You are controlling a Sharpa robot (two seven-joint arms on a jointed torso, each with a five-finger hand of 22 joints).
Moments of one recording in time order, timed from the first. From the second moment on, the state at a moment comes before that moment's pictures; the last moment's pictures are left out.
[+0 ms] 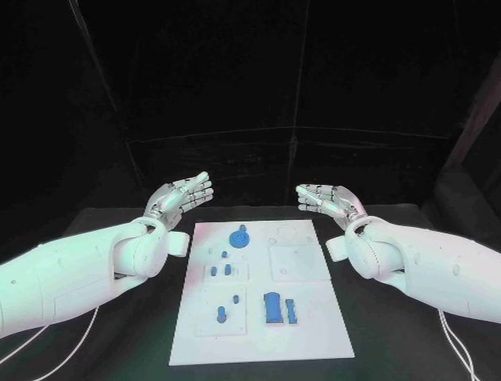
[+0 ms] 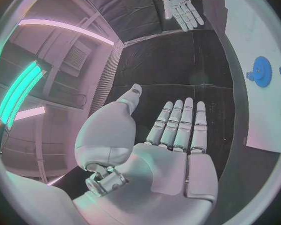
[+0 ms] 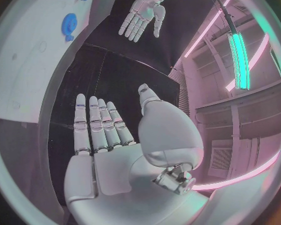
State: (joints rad) left arm 1.19 -0.72 -0.15 1.25 0.14 -0.27 0.53; left_hand 0.90 -0.01 0.21 0.00 0.01 0.64 0.13 0.02 0.01 0.67 0.12 0.02 0.01 0.61 0.11 0.16 0.03 0.13 0.48 0.19 0.05 0.24; right arm 1.11 -0.67 -0.06 1.23 -0.23 -0.44 0.37; right_hand 1.05 0.01 0.00 0.12 0.16 0.64 0.14 0.01 0.10 0.74 0.10 0.02 0.01 0.76 0.04 0.02 0.05 0.13 0.66 0.15 0.15 0.25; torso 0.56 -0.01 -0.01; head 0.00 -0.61
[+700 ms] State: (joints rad) left arm 1.05 -0.78 0.00 1.57 0.04 -0.69 0.52; left_hand 0.38 0.00 0.07 0.00 0.00 0.27 0.01 0.00 0.00 0.28 0.01 0.01 0.00 0.26 0.01 0.03 0.00 0.04 0.20 0.05 0.01 0.10; right arm 1.05 -0.78 0.00 1.57 -0.03 -0.73 0.49; right_hand 0.45 0.00 0.00 0.01 0.03 0.28 0.01 0.00 0.00 0.32 0.01 0.01 0.00 0.32 0.00 0.00 0.00 0.04 0.28 0.02 0.02 0.11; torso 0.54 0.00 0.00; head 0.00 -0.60
